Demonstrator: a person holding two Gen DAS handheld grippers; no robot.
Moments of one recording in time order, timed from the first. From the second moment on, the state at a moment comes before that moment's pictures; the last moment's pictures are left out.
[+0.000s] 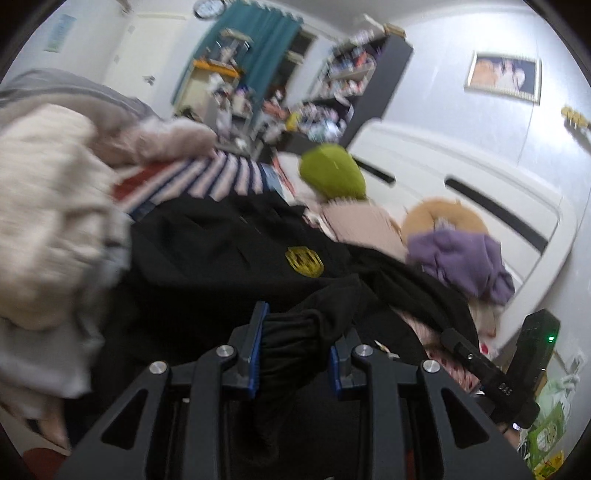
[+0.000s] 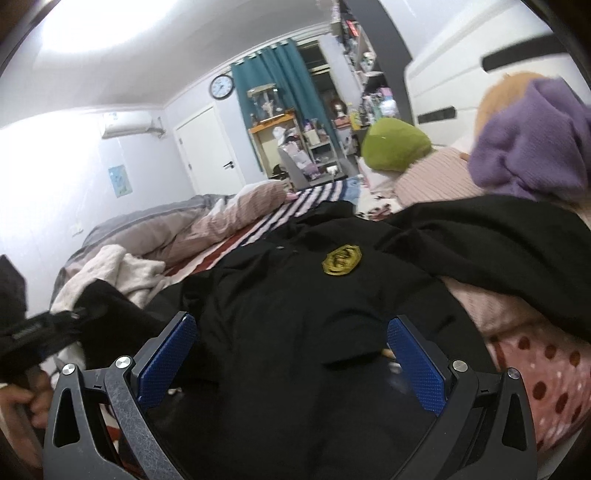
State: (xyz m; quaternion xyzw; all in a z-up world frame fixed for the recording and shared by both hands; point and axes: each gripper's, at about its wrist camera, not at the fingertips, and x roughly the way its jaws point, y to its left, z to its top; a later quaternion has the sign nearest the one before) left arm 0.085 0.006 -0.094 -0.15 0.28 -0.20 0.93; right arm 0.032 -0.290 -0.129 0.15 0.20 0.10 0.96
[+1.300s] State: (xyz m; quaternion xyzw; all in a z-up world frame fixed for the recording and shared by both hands) left arm 0.037 0.116 -0.083 -0.12 0.26 -0.12 0.95; right arm 0.078 -0.195 -0.163 0.14 0.31 0.22 0.91
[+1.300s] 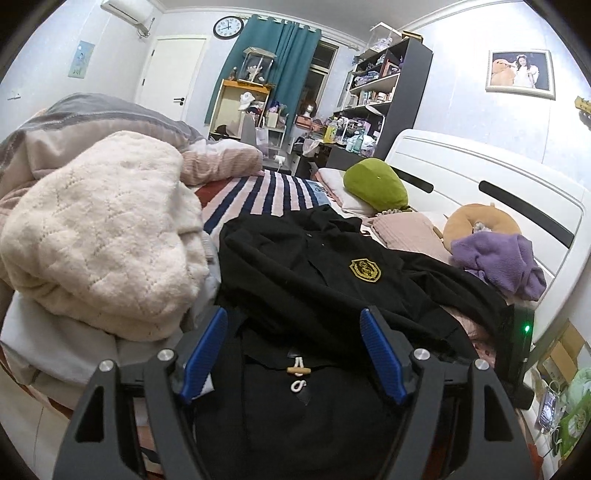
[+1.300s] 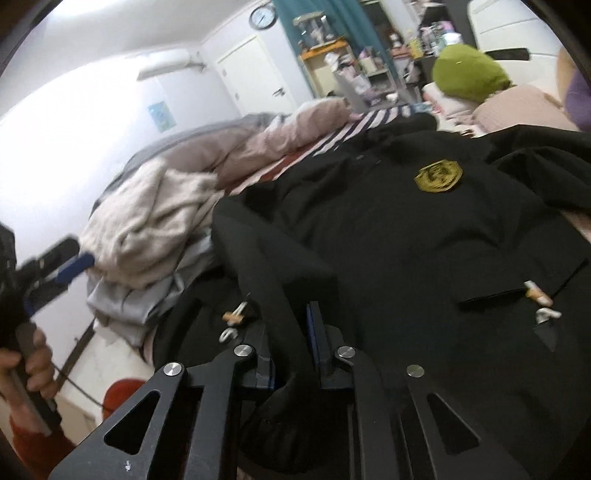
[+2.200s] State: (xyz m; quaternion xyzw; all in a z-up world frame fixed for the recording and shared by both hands) left arm 0.083 0.024 -0.092 -0.06 0.30 -0.11 0.95; right arm 0.094 -0.352 -0.196 0.20 0.34 0.10 0.91
